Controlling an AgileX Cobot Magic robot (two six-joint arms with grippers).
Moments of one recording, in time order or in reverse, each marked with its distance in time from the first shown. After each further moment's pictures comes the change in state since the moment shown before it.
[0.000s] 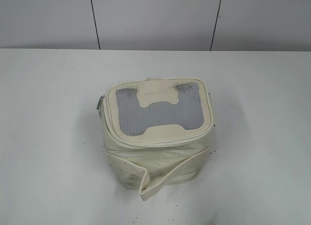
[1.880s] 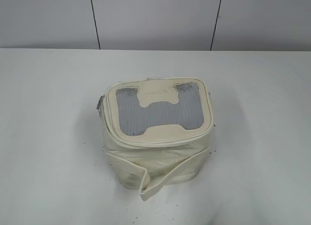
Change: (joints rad) left arm 0.019 -0.104 0.014 0.037 0.043 -0.001; right arm 0.000 -0.073 0.019 -0.040 0.100 0.000
